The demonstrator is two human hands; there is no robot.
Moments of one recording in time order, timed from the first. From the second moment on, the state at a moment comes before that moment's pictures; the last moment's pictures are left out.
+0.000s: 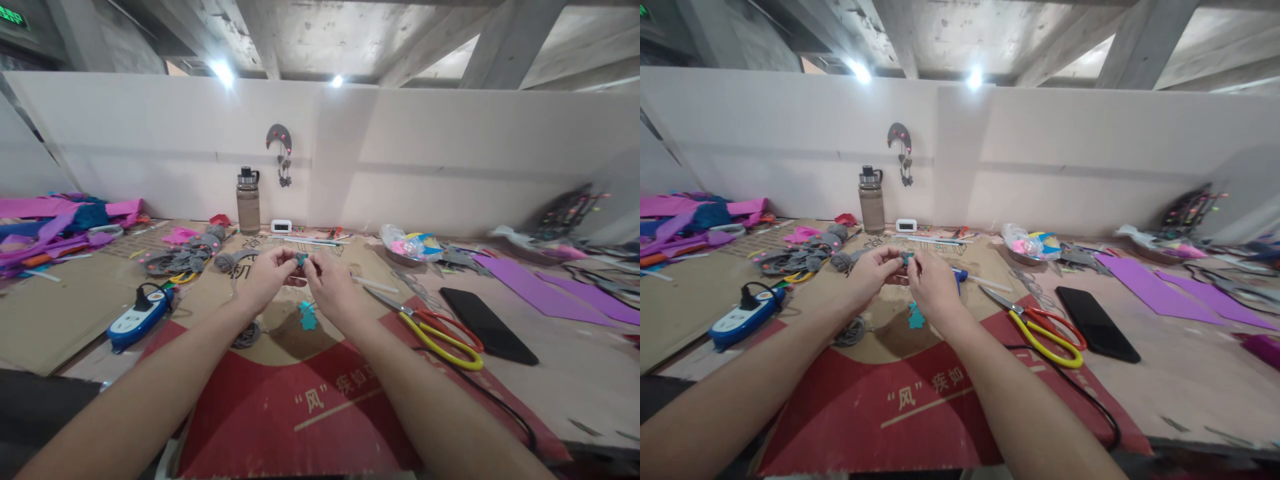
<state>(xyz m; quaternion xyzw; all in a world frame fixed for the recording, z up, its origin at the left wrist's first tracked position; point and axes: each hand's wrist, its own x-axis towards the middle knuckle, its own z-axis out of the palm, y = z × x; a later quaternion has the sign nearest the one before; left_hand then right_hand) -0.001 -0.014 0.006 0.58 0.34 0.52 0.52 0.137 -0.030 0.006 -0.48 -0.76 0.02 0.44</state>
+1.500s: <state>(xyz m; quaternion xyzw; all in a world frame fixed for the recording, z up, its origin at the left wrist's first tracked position) -0.006 -0.008 0.006 0.58 0.30 0.48 0.59 0.141 -0.030 0.008 -0.51 -0.73 0.04 0.45</state>
